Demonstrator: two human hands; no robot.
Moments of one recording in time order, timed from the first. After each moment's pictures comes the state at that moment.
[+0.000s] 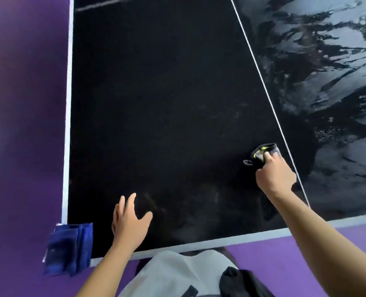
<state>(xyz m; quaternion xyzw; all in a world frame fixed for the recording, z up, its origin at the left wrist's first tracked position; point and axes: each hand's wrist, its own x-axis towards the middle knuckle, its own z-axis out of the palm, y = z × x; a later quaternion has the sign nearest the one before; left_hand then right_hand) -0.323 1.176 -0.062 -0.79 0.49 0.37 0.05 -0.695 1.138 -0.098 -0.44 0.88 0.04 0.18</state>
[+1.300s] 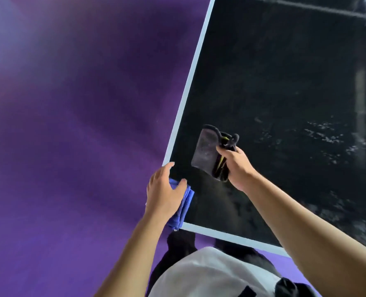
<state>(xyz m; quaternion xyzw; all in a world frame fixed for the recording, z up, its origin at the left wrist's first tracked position) -0.093 1.199 -0.038 -0.78 0.43 0.39 -0.24 -0.270 1.082 -0.062 -0.28 0.63 -0.30 0.66</state>
